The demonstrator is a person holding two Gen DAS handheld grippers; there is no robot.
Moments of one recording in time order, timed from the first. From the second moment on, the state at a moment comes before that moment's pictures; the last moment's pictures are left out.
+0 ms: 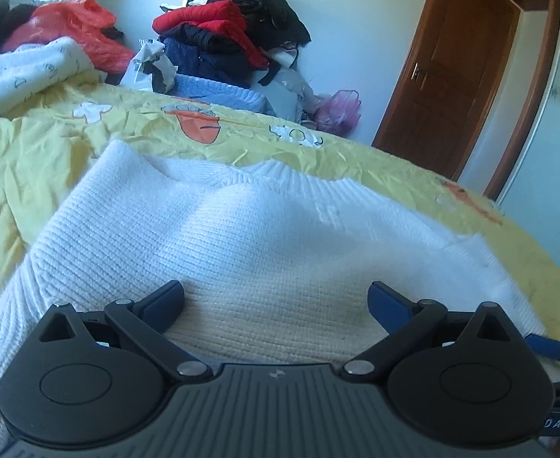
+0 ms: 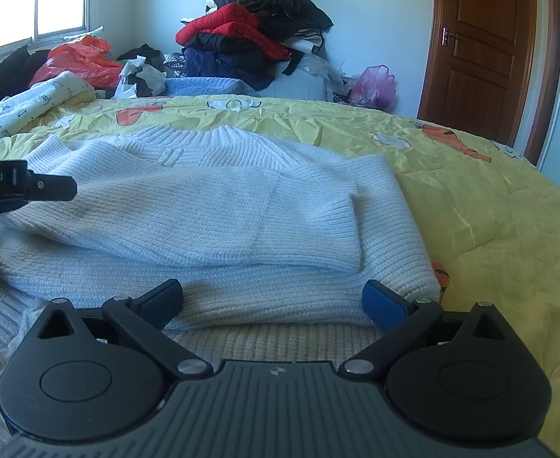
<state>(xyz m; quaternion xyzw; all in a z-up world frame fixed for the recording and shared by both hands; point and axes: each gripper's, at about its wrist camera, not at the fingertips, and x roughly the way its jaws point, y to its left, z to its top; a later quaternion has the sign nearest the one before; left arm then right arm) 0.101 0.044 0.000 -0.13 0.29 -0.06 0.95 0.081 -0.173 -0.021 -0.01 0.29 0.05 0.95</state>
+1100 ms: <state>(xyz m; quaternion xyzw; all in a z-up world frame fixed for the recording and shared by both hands) 0.102 0.029 0.000 -0.09 0.30 -0.04 0.95 0.081 -0.175 -0.021 -0.01 0.29 0.05 0.95</state>
